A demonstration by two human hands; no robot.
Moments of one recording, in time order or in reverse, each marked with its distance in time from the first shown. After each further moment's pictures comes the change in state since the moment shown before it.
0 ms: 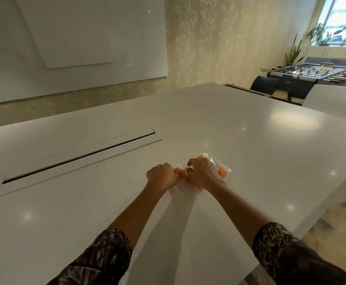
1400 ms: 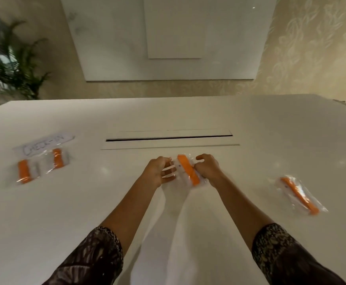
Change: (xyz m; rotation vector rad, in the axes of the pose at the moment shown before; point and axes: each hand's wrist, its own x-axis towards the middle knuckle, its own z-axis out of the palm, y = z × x) left_hand -0.060 -0.184 -0.048 -1.679 0.172 -0.752; right_hand 0.035 -0.177 0.067 0.706 -0.310 0.037
